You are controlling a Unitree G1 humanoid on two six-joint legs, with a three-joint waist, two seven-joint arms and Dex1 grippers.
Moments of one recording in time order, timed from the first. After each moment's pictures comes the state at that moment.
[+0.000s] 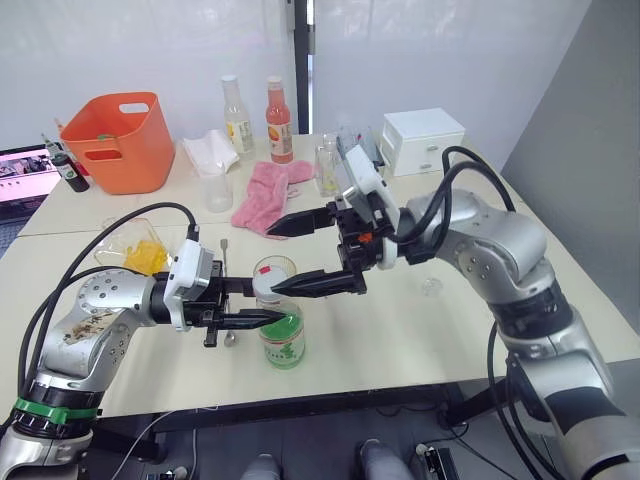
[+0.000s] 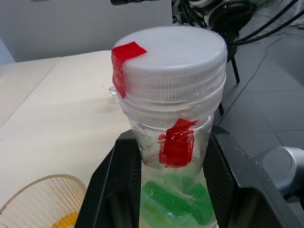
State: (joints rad) left arm -0.37 0.80 0.04 -0.20 -0.65 0.29 -1.32; right arm -0.98 -0.51 0.26 -0.26 0.79 0.79 0.91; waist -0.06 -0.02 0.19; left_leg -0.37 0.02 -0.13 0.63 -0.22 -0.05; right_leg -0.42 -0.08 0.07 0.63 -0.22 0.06
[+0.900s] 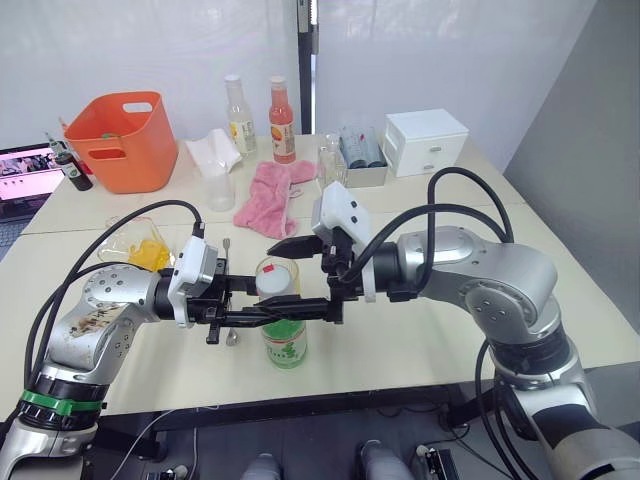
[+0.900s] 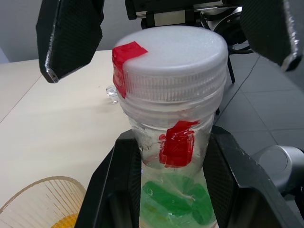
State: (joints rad) left arm -0.40 0.80 0.03 -0.18 -0.65 0.30 -1.34; right arm -0.92 -0.45 0.25 -0.46 0.80 1.05 0.65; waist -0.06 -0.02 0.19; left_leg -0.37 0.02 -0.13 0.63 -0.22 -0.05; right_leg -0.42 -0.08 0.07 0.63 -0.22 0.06
